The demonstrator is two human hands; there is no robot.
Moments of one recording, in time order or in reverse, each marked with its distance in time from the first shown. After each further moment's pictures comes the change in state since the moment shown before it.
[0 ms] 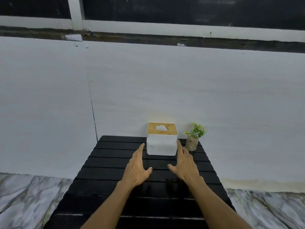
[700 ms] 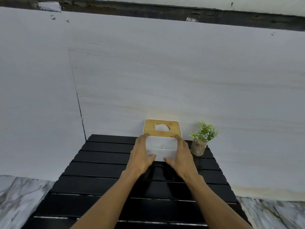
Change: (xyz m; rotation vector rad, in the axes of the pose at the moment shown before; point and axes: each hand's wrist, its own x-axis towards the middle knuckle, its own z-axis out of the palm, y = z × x) left_hand 0.101 -0.012 0.035 -0.098 0.151 0.078; right_hand 0.080 0.013 0.038 0.289 0.131 -0.160
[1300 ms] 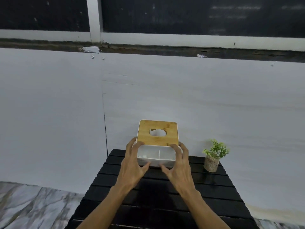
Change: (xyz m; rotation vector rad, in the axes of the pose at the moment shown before) left_hand -0.038 0.001 -0.114 0.016 0.242 0.259; right_hand -0.018 -0.103 0.005 0.125 0.270 -0.279
